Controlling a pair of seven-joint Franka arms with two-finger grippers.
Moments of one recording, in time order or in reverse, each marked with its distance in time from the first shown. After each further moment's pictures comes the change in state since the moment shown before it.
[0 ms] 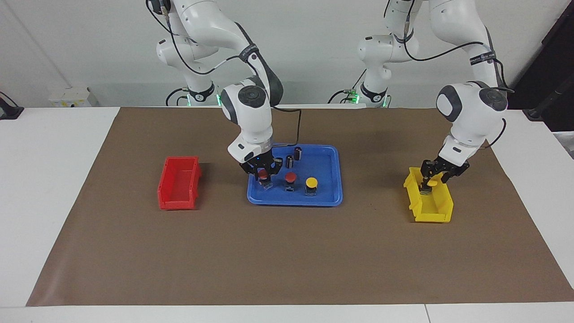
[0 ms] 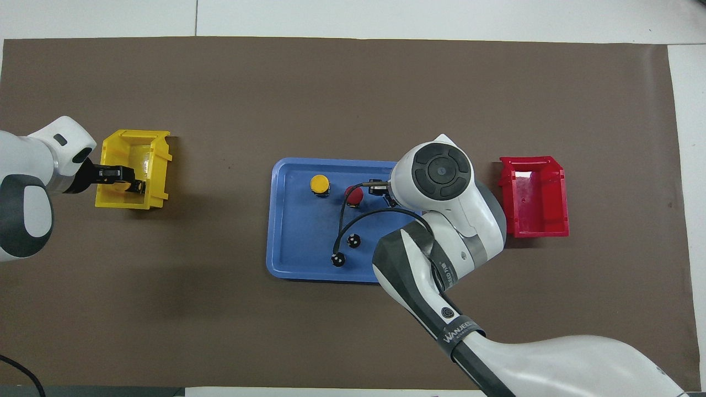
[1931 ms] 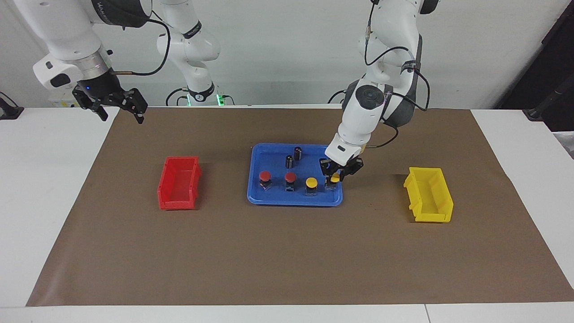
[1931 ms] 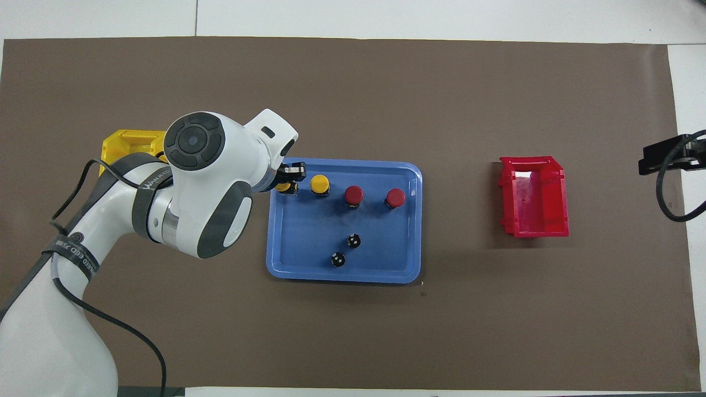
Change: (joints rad) left arm -0.512 0.146 -0.037 0.251 -0.058 -0.107 -0.577; right arm -0.531 -0.292 -0.030 0.362 -0.002 -0.759 -0.577
